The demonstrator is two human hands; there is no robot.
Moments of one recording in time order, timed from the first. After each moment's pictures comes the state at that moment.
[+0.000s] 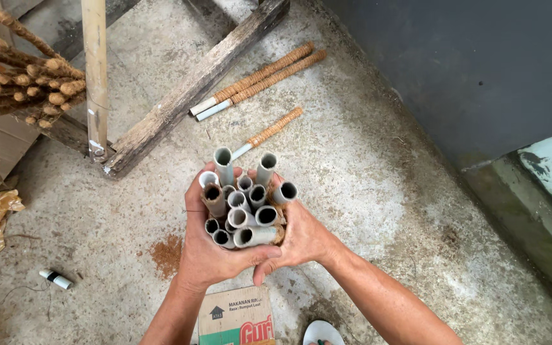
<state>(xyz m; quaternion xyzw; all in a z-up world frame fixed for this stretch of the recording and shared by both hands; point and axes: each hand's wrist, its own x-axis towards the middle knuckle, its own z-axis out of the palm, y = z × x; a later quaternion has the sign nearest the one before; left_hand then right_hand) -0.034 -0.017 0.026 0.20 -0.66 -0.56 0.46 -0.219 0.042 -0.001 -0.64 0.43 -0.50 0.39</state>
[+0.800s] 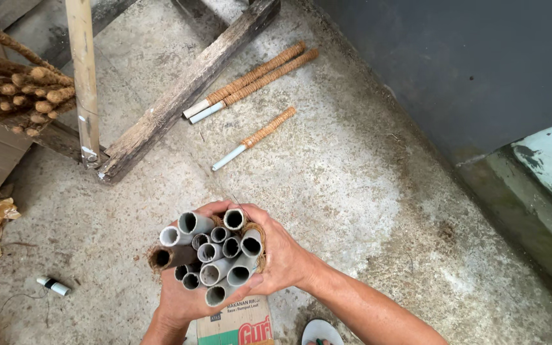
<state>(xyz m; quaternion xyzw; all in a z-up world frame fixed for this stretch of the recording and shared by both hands) -0.005 0.008 0.043 0.26 -0.71 -0.52 0.39 -0.183 0.057 -0.025 -0.67 0.39 -0.56 0.31</state>
